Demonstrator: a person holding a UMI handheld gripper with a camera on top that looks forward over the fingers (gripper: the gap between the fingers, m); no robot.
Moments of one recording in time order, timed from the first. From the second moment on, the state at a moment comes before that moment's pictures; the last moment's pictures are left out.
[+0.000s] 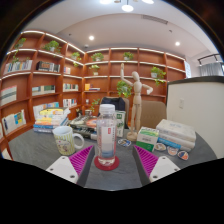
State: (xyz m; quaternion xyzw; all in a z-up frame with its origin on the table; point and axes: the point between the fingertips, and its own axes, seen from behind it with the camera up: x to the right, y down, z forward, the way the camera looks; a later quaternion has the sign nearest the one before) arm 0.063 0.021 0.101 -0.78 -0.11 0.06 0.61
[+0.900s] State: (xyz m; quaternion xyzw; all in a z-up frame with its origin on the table) arm 0.119 -0.052 0.173 -0.78 -0.03 0.02 0.63
